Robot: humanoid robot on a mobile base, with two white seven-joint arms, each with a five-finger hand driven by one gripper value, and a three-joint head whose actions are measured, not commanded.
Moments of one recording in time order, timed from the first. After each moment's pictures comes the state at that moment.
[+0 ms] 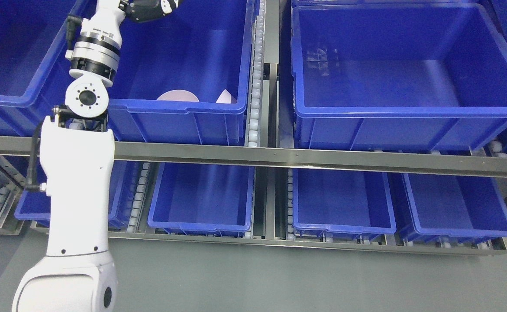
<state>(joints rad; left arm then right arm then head) -0.98 0.01 0.09 -1.22 -0.40 -0.15 0.00 0.05 0.00 0.00 -0.05 0.00 -0.19 0.00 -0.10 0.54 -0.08</state>
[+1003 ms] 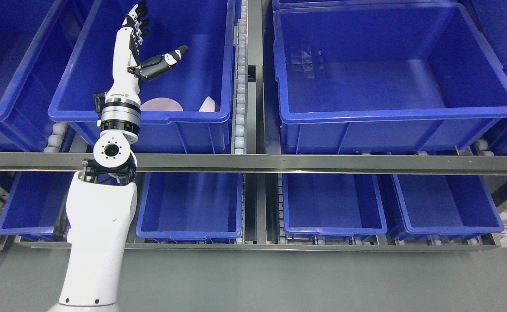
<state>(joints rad) -0.76 0.00 -0.02 -1.35 -0.11 0.03 0.09 0.05 0.00 0.00 -0.05 0.00 -0.19 0.00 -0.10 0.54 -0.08</state>
